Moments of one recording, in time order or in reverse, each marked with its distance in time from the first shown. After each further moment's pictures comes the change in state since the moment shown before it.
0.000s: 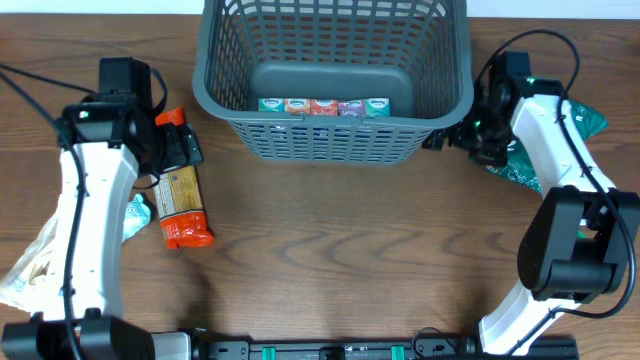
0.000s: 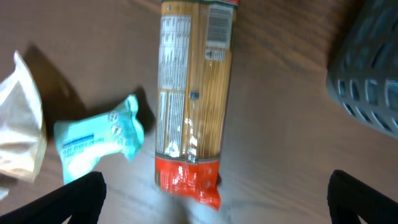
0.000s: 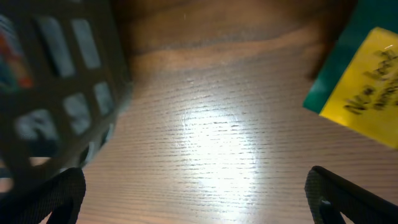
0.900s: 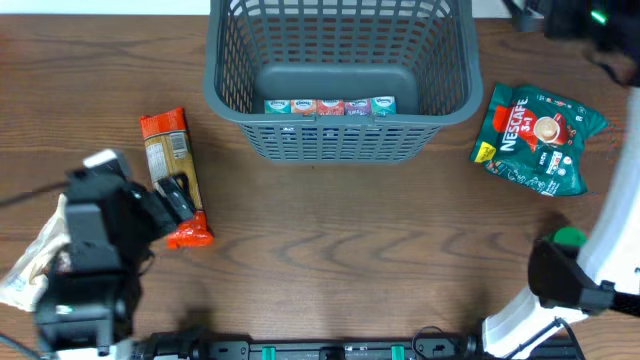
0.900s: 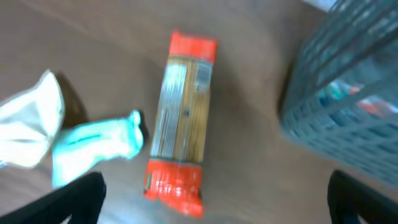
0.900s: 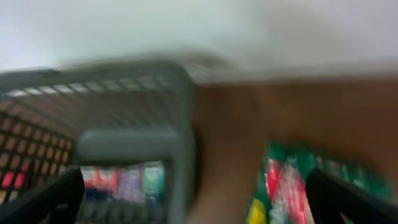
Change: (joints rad) left arm 0.000 -0.697 -0.351 0.161 0.006 -0.084; right arm -0.120 -0.042 1.094 -0.420 -0.030 -0.098
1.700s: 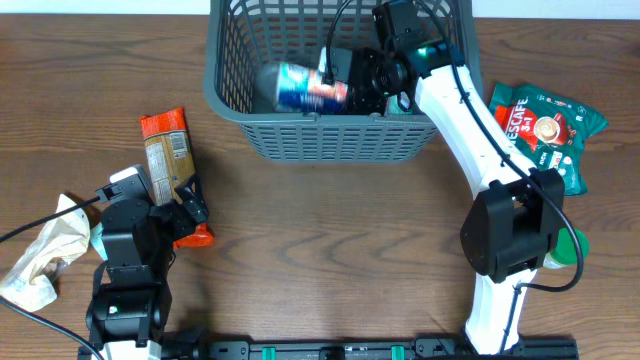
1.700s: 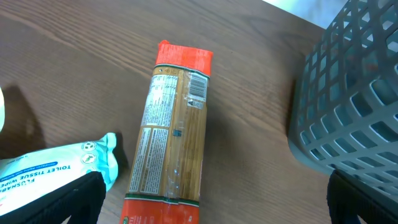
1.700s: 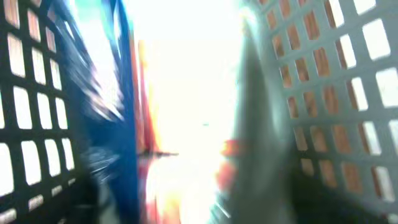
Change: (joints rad) left arm 0.000 -0.161 -0.532 0.555 0.001 0.004; right arm 0.513 0.217 -0.660 0.571 -0.117 -1.014
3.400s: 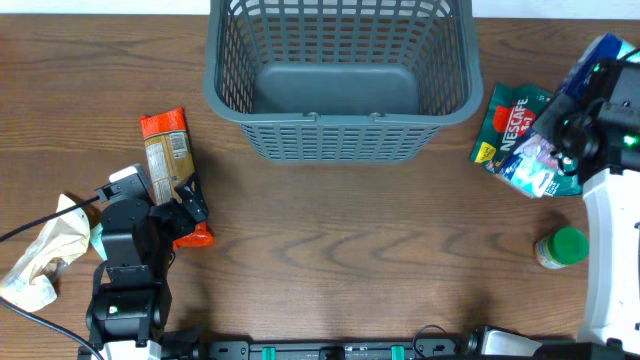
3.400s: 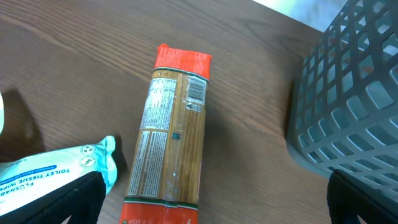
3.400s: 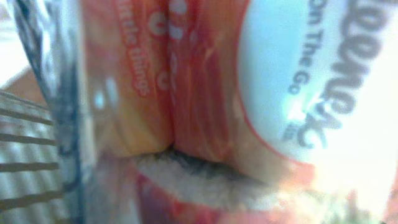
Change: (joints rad) left arm 0.000 0.000 0.000 0.011 0.000 0.000; right arm -0.574 -0.671 -0.492 0.005 0.469 1.360
